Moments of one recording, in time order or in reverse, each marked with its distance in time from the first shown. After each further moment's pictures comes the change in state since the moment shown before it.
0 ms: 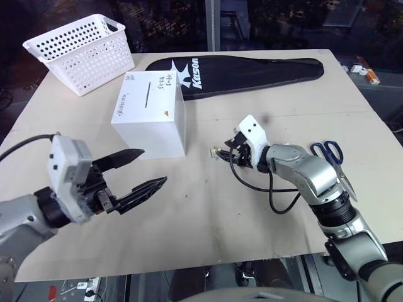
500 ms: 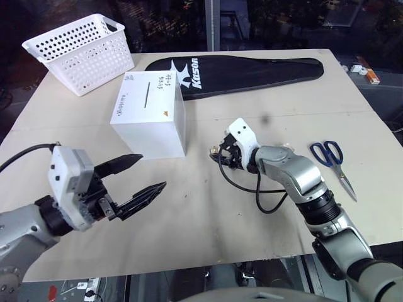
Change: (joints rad) left arm 0.056 -0.008 -0.034 -0.010 0.018 -0.096 0.032; right arm -0.028 0.094 0.003 0.095 -0.064 0.021 -0.004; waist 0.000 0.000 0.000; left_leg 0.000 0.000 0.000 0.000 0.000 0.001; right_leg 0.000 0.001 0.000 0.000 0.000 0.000
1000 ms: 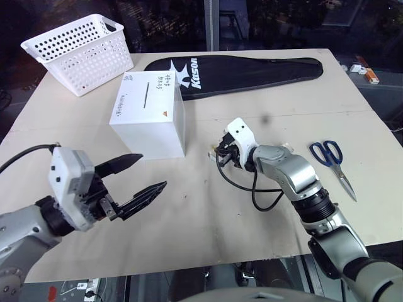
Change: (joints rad) left arm 0.022 0.000 -0.009 0.000 0.004 -0.043 0.012; right arm -0.002 0.025 -0.016 0.037 -0.039 -0.015 0.004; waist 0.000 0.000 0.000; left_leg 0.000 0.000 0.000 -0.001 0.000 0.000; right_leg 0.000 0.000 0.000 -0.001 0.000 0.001
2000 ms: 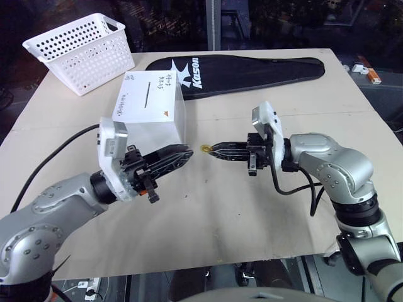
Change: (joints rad) left arm -0.377 0.022 -0.344 0.138 -0.319 0.102 0.235; right arm 0.018 -0.234 -0.152 -0.353 0.398 -0.021 0.439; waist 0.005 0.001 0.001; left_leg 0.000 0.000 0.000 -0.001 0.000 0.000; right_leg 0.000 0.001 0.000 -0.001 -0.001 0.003
